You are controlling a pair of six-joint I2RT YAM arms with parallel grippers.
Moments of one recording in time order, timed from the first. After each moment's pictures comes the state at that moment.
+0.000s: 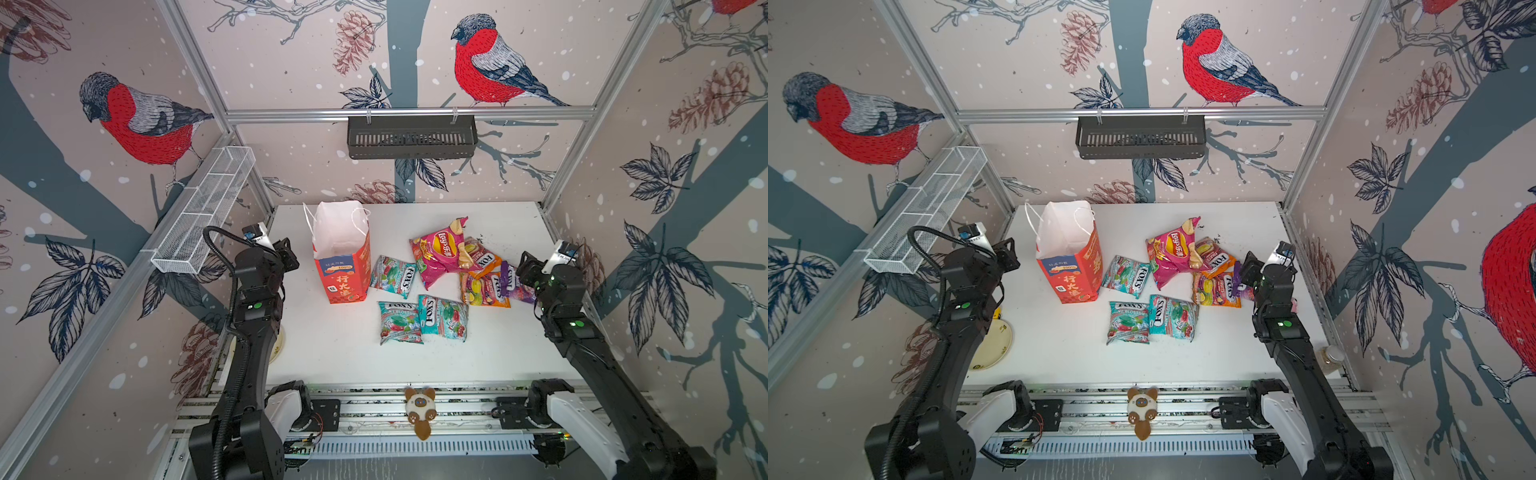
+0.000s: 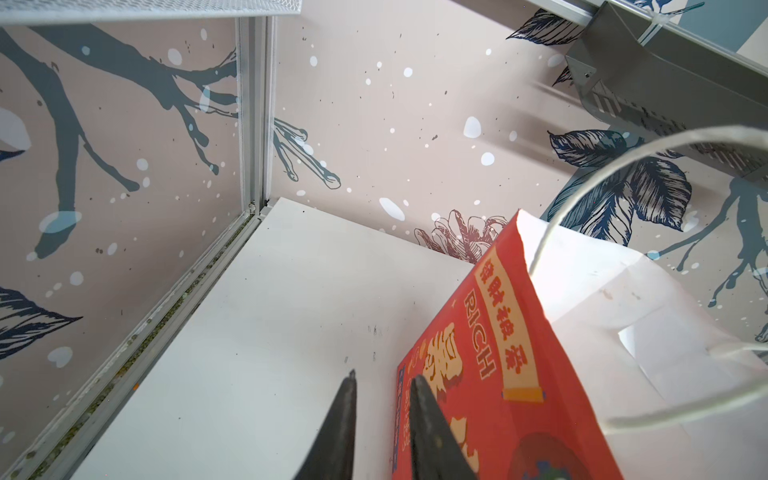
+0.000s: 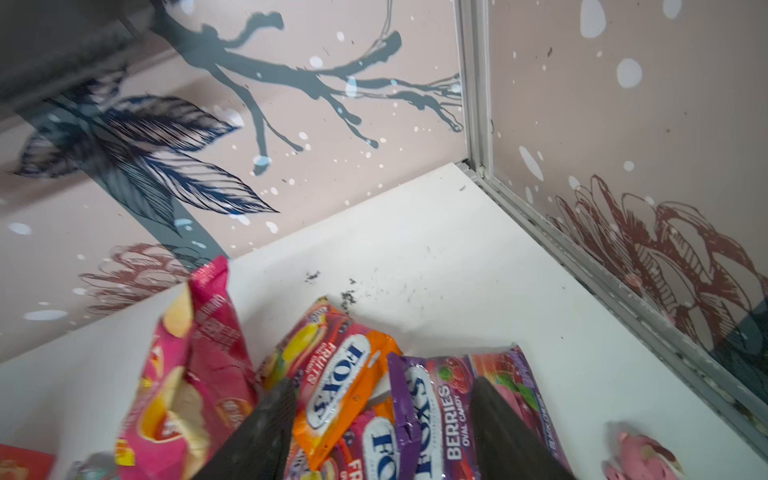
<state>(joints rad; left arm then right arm) 0.22 1.01 0.70 0.10 0.19 -0.28 0.07 0.86 0.46 0.13 0.21 0.33</state>
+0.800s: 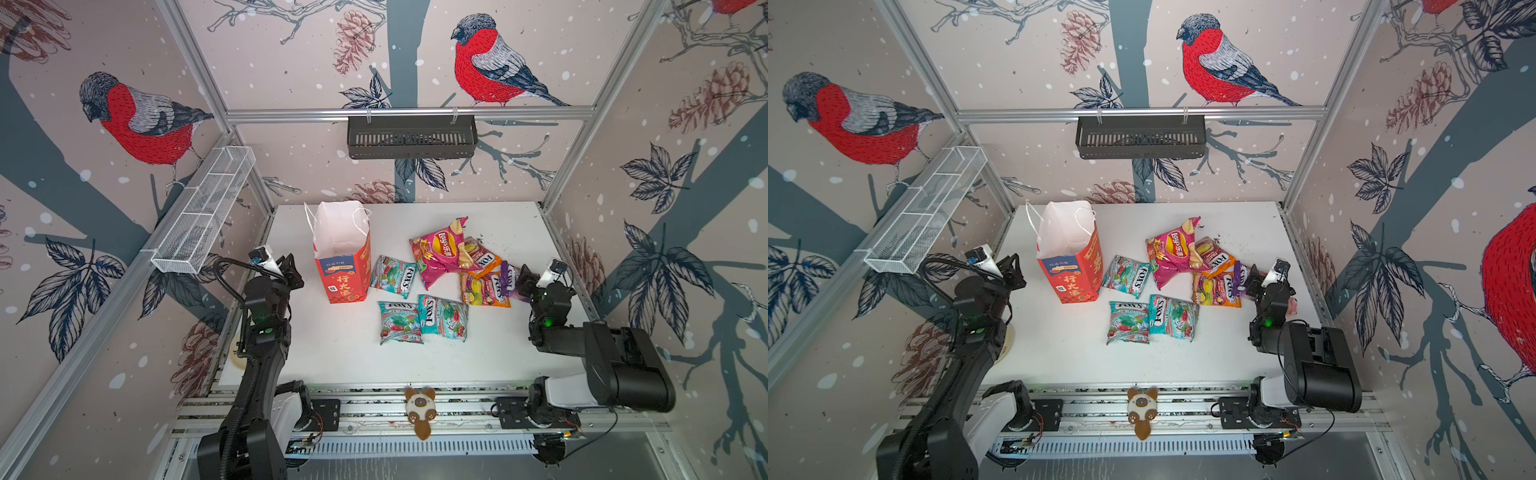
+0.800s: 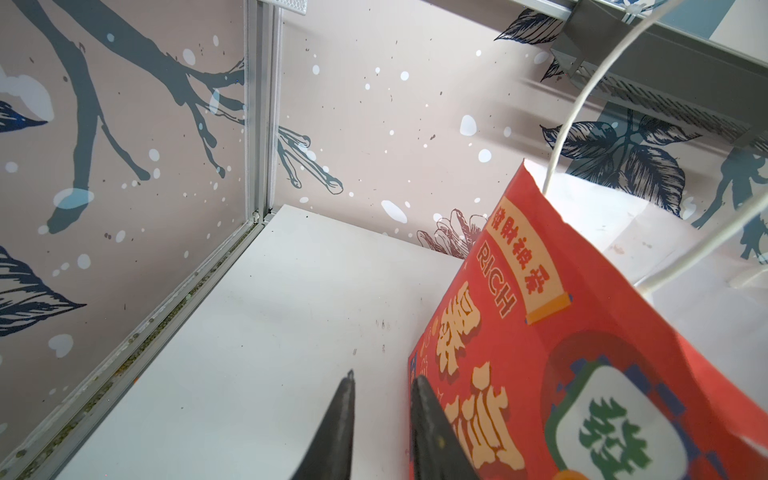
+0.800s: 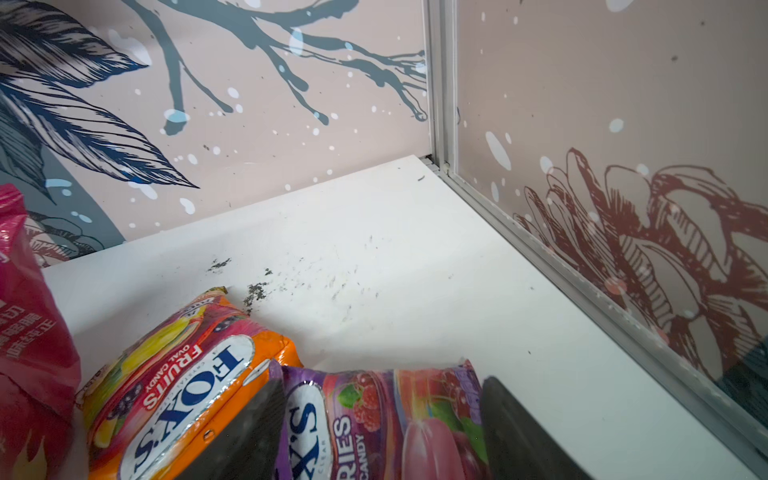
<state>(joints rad) 0.22 0.92 0.40 0.42 0.17 -0.25 -0.12 1.43 0.22 1.04 0.05 0.16</state>
